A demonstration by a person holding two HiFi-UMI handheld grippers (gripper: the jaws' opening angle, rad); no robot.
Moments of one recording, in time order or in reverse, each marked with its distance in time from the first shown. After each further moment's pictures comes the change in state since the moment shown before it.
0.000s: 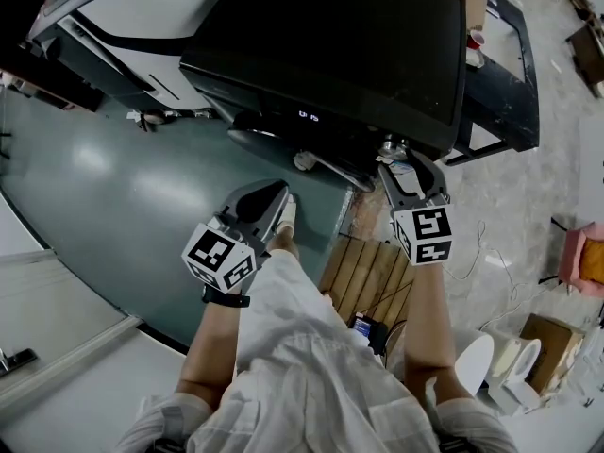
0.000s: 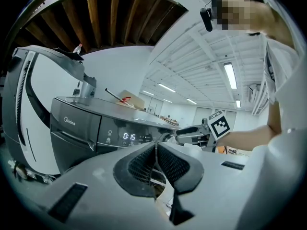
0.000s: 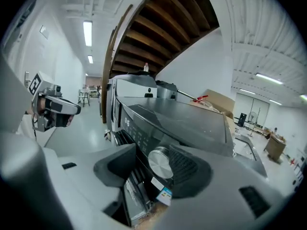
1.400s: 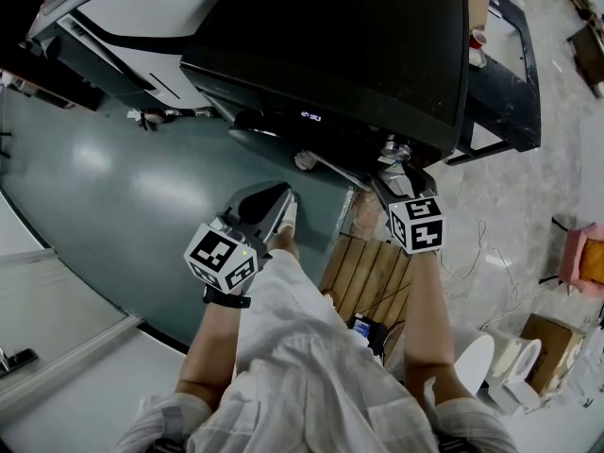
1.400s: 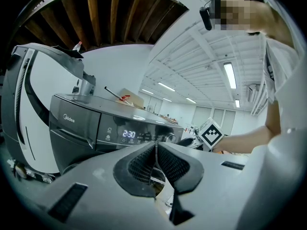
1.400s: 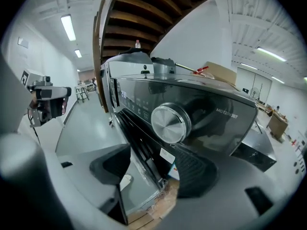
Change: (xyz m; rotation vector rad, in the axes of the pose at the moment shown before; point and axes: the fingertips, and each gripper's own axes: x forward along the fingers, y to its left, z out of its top) left arm 0.001 0.000 -0.006 -0.005 0.016 -0.012; right arm 0.025 0.009 -0.072 0.123 0.234 0.049
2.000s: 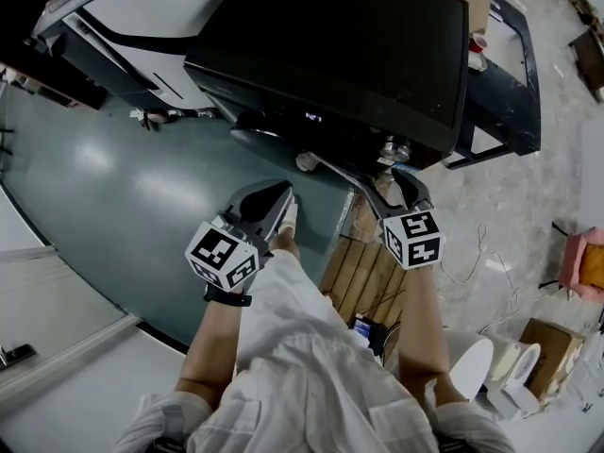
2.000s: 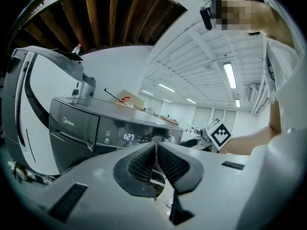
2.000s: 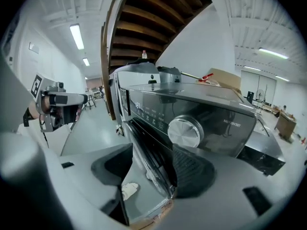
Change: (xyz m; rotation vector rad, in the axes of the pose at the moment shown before) left arm 0.001 -0.004 0.007 0.011 -0.014 0.008; right arm -0.018 0.030 0.014 -0.001 -0.097 0.076
